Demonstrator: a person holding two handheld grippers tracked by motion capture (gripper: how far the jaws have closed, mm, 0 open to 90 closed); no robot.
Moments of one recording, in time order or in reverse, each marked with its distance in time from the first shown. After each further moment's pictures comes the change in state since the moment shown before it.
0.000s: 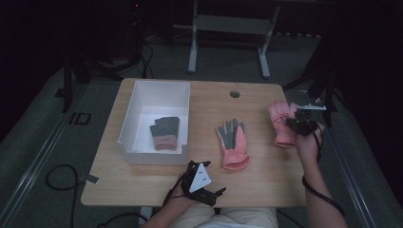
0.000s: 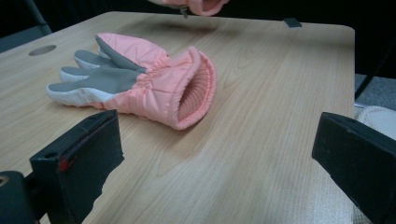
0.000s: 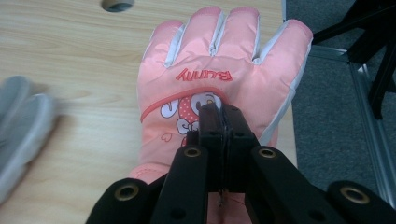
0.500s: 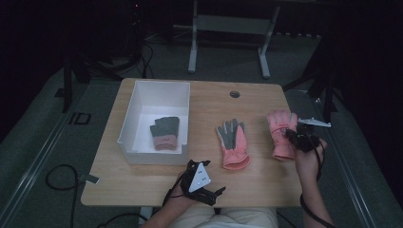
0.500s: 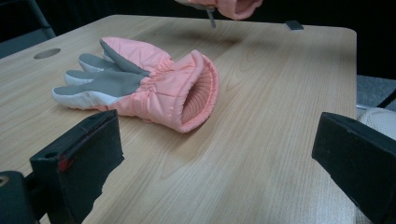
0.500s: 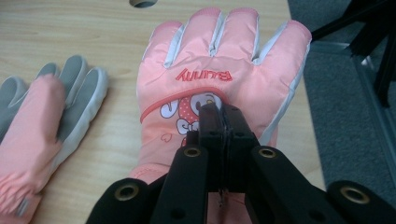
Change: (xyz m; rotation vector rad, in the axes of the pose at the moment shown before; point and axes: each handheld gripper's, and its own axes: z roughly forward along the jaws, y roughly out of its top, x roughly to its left) left arm 0.001 0.002 -0.002 -0.007 0.005 0.003; right arm 0.027 -0.037 -0.047 -0.034 0.011 0.054
